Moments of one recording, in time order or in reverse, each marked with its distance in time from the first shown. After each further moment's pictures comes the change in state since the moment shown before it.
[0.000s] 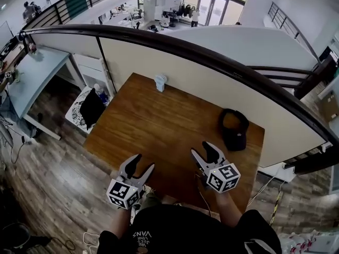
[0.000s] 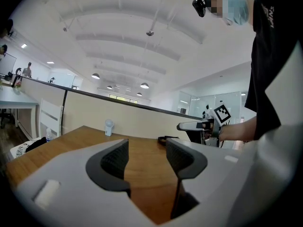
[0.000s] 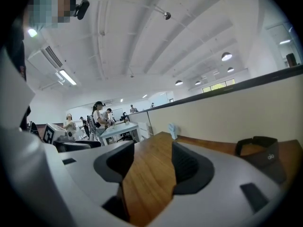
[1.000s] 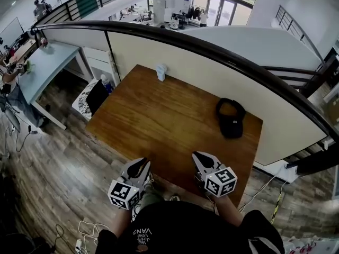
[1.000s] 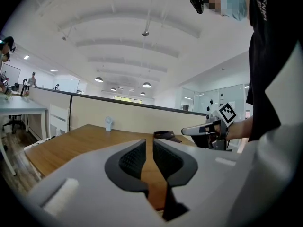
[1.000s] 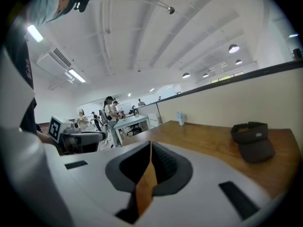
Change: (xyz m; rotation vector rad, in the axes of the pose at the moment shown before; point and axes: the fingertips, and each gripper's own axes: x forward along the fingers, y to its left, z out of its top) left arm -0.049 -0.092 -0.030 0.039 0.009 0.090; right arm -0.095 0.039 -0.058 -0.006 0.085 0.108
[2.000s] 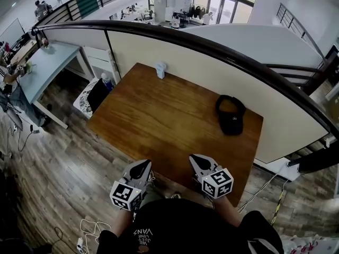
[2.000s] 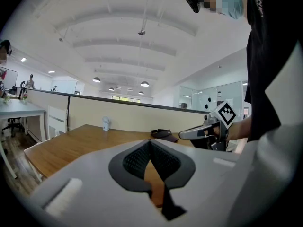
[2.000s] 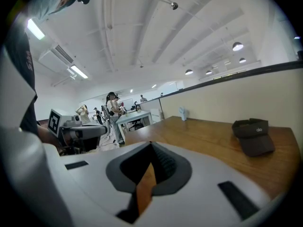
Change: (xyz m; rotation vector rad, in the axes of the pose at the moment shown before) left arm -0.006 -0.021 -0.009 0.040 0.014 -0.014; right arm -0.008 0.016 -0.024 -0.027 0.051 0.018
